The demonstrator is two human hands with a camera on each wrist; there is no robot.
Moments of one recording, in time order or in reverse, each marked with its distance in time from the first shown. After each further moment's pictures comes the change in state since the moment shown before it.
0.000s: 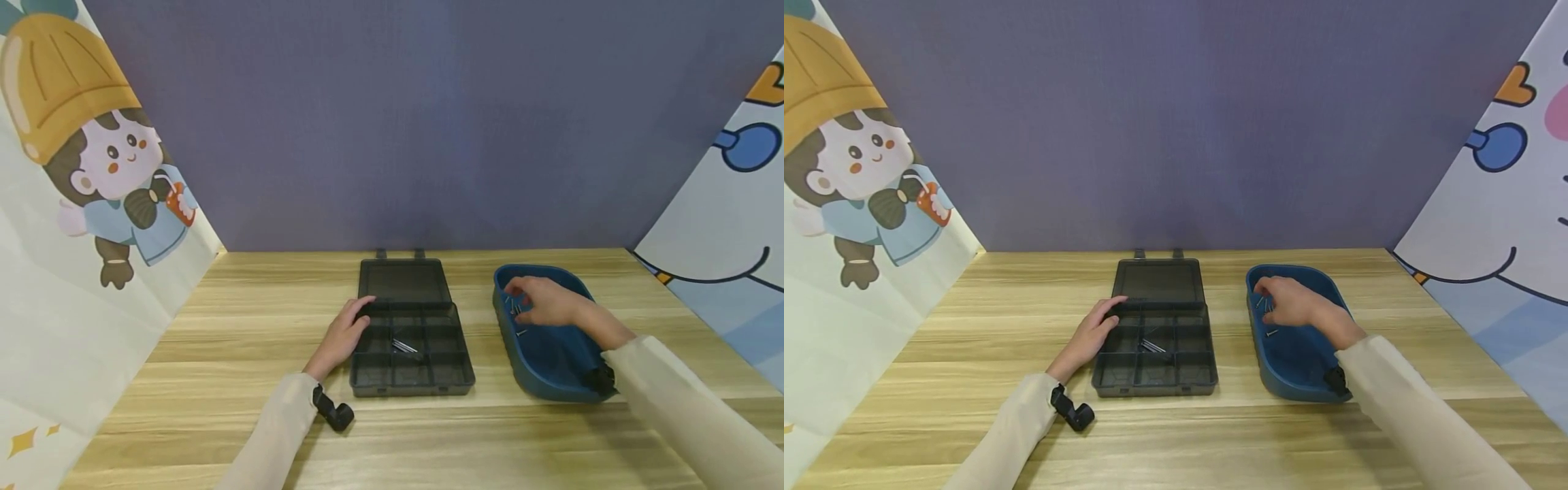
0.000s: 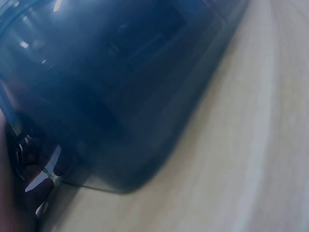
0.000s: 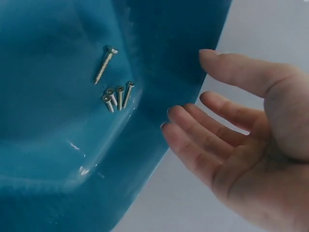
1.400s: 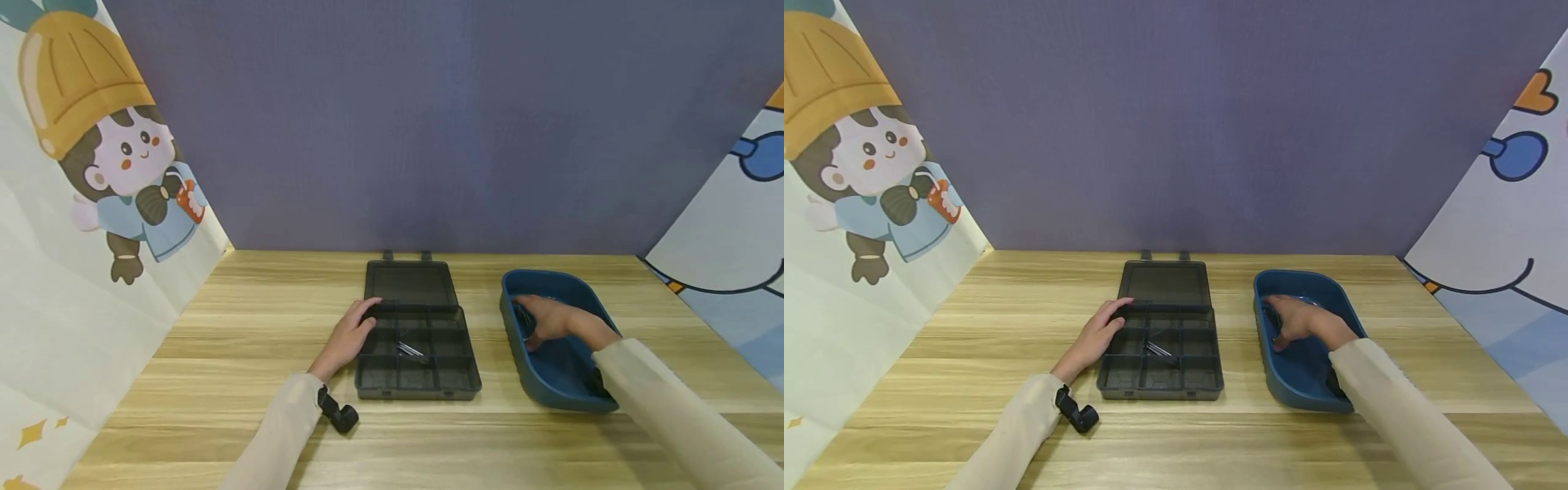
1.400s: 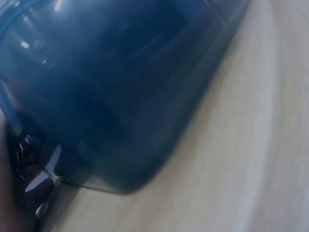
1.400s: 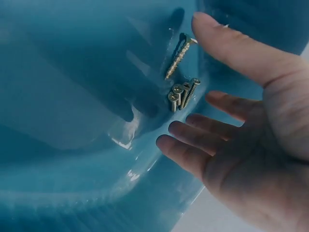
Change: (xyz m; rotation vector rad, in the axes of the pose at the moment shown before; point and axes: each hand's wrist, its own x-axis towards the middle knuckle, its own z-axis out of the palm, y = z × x) left_hand -0.001 -0.001 -0.001 0.005 -0.019 -0.018; right_hand 0.016 0.029 0.027 -0.019 -0.162 0.114
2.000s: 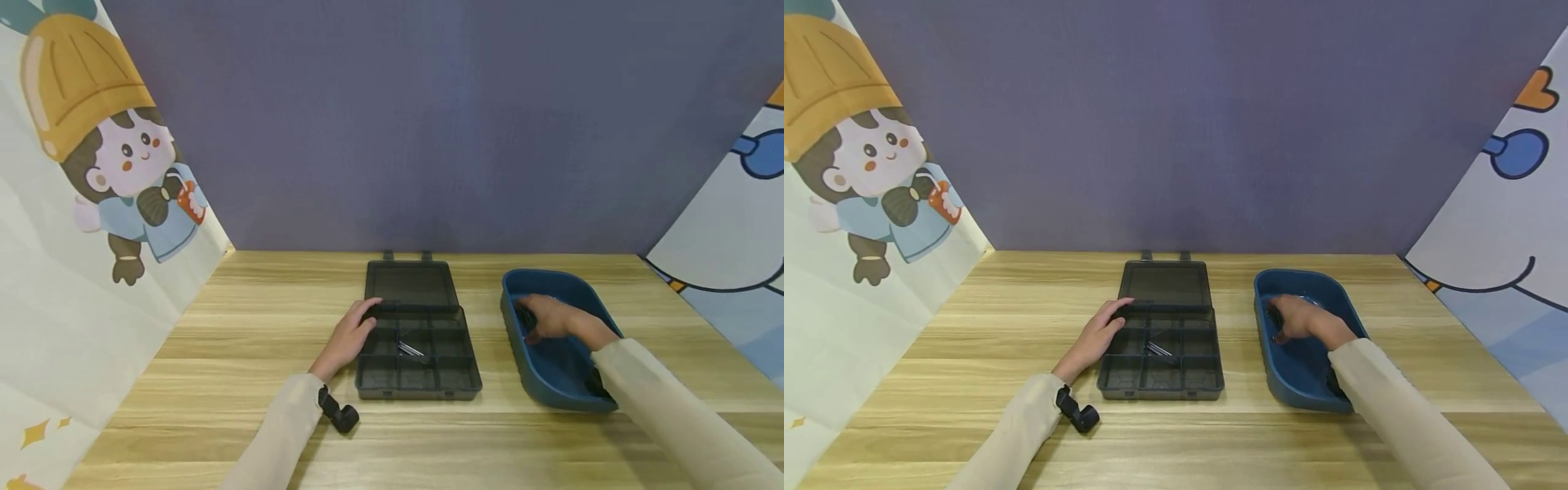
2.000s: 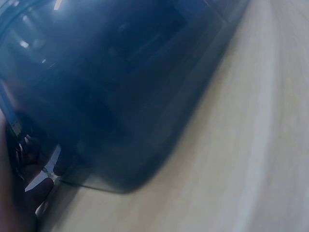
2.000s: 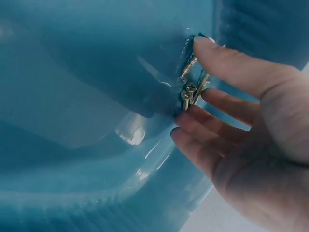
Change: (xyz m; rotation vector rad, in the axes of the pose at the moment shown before) left_hand 0.000 0.000 0.000 0.000 0.000 -0.007; right_hand 0.007 0.008 0.005 -0.073 0.078 -0.065
